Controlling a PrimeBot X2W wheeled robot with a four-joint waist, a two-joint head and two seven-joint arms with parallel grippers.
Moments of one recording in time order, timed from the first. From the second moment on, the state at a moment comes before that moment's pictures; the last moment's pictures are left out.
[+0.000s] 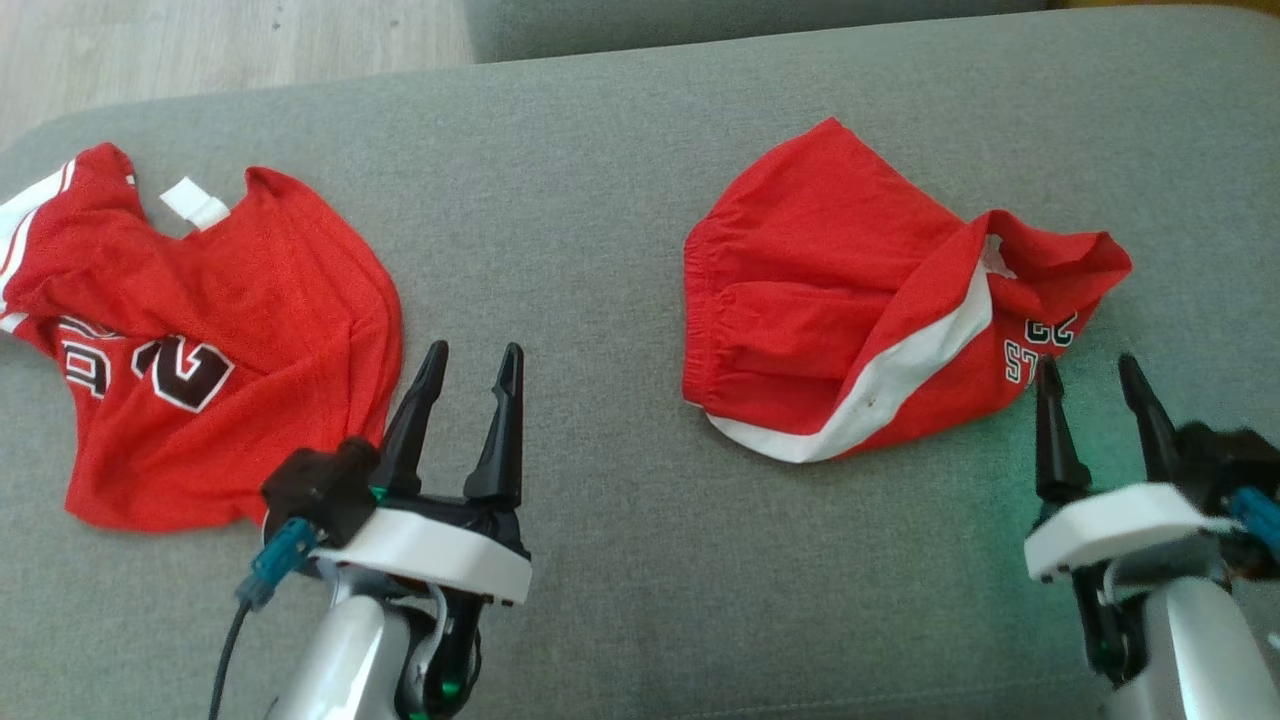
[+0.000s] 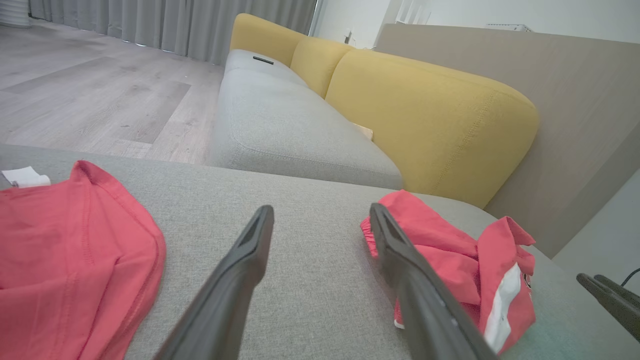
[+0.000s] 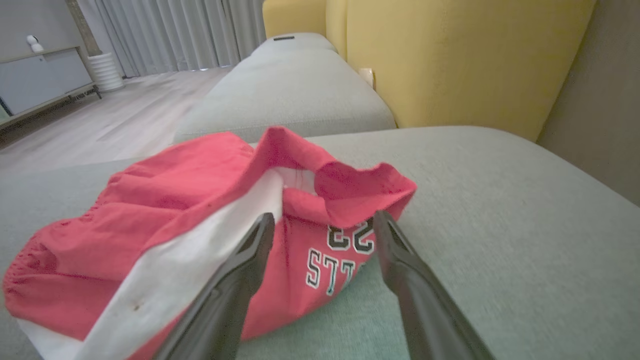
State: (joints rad) left arm -0.12 0.05 -0.34 0.13 -0.38 0.00 -0.26; right arm -0.14 -0.05 -0.12 0.30 0.08 0.13 -0.10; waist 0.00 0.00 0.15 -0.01
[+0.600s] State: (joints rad) left arm -0.13 0.05 -0.35 0.13 -0.38 0.00 -0.26; right arm -0.33 -0.05 -0.16 0.41 0.27 0.13 0.08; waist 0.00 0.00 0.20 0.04
